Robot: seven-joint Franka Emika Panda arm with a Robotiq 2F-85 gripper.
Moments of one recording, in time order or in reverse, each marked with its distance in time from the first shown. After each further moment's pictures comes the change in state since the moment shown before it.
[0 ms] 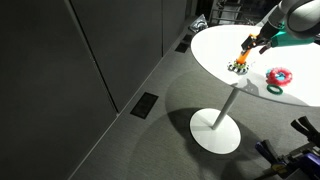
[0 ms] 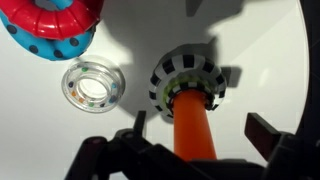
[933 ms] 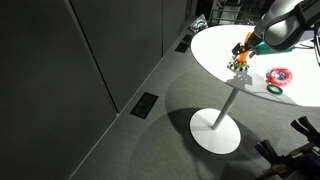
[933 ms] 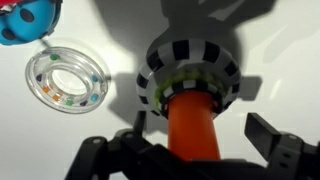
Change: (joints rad) arm 0.042 0.198 -0.037 0.149 0.061 0.077 -0.003
